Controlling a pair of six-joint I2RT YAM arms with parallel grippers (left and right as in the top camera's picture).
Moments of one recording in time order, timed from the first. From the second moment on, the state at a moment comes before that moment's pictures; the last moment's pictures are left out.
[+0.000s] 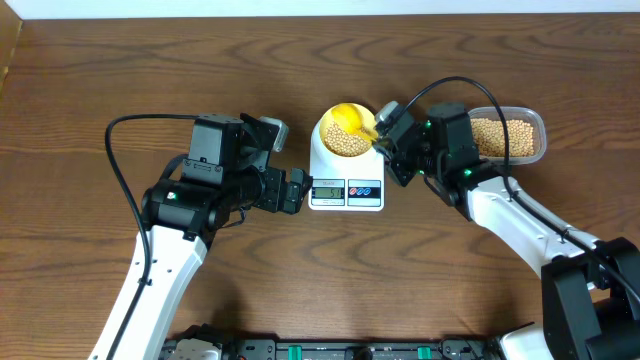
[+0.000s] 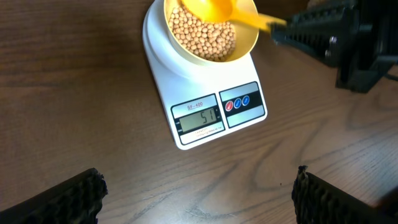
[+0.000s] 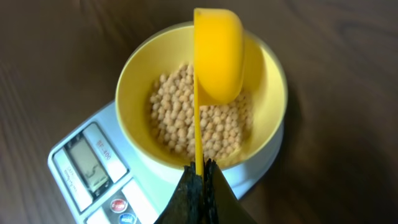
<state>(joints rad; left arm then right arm) -0.25 1.20 1.05 -0.81 0.35 -0.04 0.36 1.63 0.88 0.01 -0.42 -0.32</state>
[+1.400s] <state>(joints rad) -0.25 1.20 1.05 -0.81 0.35 -0.04 0.38 1.54 0.88 -0.05 -0.34 -0.19</state>
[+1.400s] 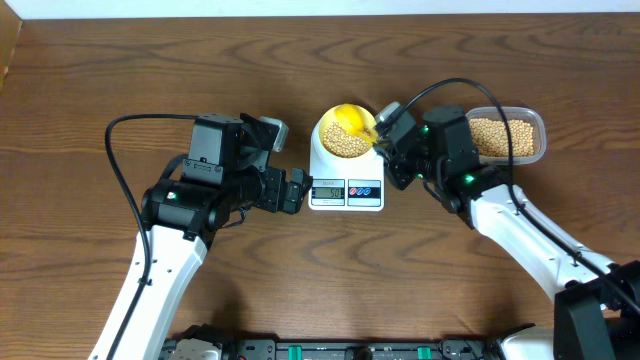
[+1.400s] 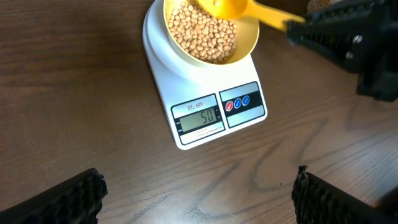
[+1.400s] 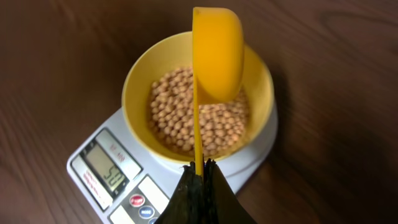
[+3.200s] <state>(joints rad) -0.25 1.20 1.05 -0.81 0.35 -0.04 0.38 1.58 0.88 -0.08 -0.32 -0.40</state>
